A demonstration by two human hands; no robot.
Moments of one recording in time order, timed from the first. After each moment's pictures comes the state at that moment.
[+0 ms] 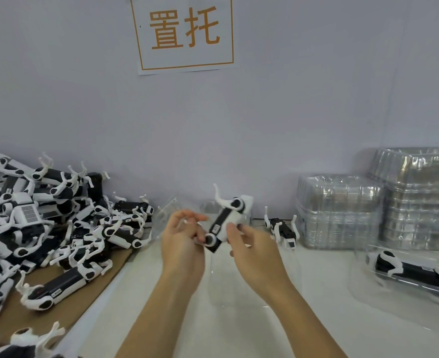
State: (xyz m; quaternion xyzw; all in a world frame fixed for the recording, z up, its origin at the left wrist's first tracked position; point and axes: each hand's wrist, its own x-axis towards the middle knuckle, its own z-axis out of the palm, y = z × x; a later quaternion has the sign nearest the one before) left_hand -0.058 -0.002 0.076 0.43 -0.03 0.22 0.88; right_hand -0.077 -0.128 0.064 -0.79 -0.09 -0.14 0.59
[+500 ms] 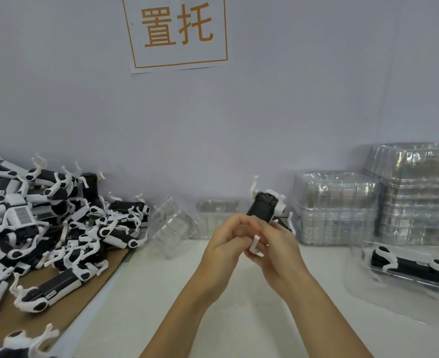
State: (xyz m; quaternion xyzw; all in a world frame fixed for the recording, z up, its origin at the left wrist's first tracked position) left_hand -0.078 -0.042 0.067 0.65 -0.29 0.05 0.70; right_hand -0.065 -0.161 0.064 -0.52 -0.01 -0.02 0.85
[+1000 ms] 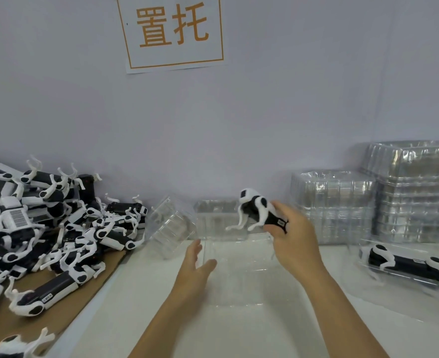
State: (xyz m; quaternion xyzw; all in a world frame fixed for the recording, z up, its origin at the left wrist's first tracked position) left_hand -0.042 0.009 -0.007 0.77 -0.02 0.05 0.64; right_hand -0.044 -0.201 0.058 -0.80 -0.10 -0.29 0.52
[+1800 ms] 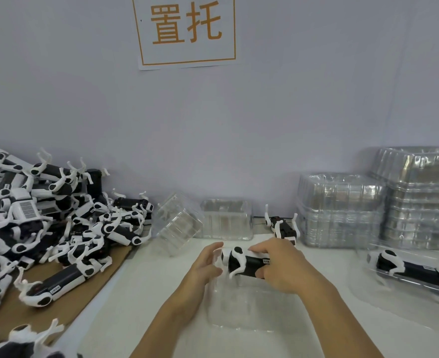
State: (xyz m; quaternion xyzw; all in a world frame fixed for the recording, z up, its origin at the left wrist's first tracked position) left_hand -0.050 0.017 -0.007 0.70 -0.07 -0.05 0.71; right_hand -0.052 -0.180 0.050 -0.97 -0.09 -0.02 0.24
